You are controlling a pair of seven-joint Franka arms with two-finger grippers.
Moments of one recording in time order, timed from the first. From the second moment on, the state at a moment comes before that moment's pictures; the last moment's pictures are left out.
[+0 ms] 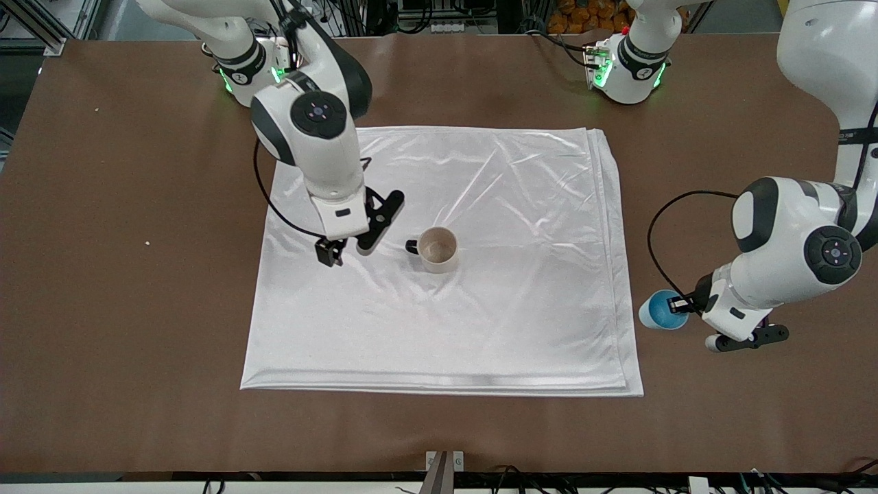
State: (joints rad) left arm 0.18 0.52 -0.33 -1.57 0.13 2.07 -0.37; right arm 0.39 0.30 0.22 -1.68 -0.26 2.03 -0.34
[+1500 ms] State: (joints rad) left arm -0.36 0.53 -0.38 -1.52 0.13 1.98 -0.95; right arm -0.19 -0.03 0.21 -1.64 -0.05 1.63 -0.33
